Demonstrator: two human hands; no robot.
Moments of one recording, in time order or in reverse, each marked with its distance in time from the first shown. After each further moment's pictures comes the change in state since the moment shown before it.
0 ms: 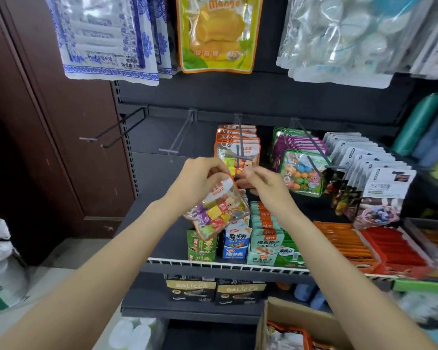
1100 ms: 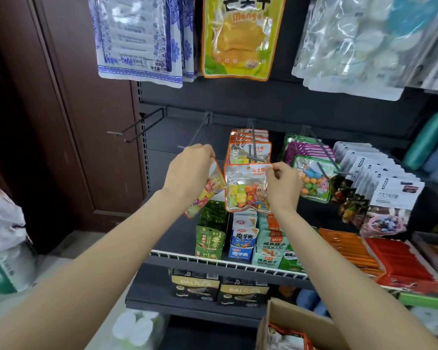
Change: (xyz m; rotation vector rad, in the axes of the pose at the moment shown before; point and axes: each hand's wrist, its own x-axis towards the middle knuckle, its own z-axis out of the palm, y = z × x) left_hand -0.014 -0.005 -0.024 0.404 0.245 -0.133; right_hand 0.013 -0.001 0.019 -0.239 0.507 -0.031
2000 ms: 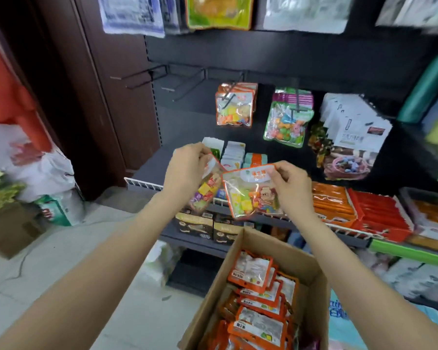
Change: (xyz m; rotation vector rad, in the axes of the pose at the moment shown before) left_hand -0.144 0.118 0.011 -0.179 0.033 -0.287; right_hand -0.093 0.081 -0.165 0.168 -0.422 -0.123
